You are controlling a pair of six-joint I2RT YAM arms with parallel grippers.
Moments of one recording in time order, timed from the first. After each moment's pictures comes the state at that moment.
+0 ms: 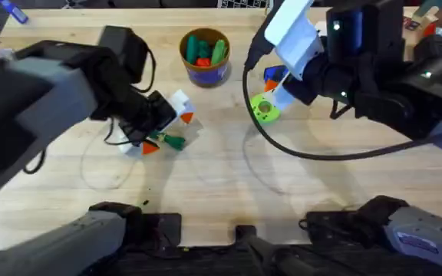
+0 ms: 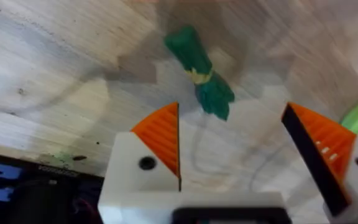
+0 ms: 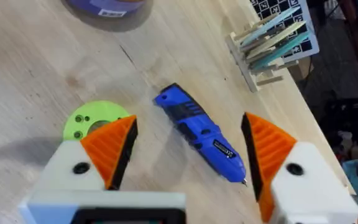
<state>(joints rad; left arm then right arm) -0.16 1.28 0.84 -0.99 0.20 -0.90 0.51 1.19 0.82 -0.33 0.21 -0.58</state>
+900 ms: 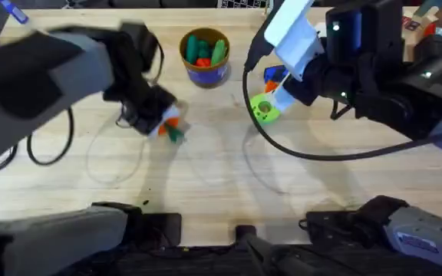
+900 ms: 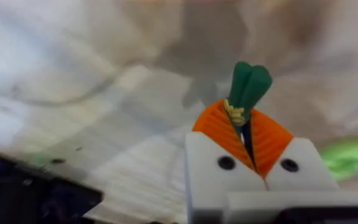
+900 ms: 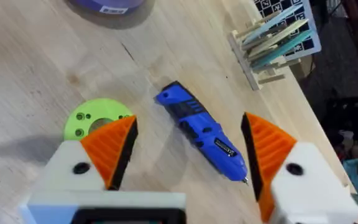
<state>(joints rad) -0.16 1.45 0.93 -0.97 0.11 -1.06 0.51 1.19 0.82 -0.34 0.21 -0.58</state>
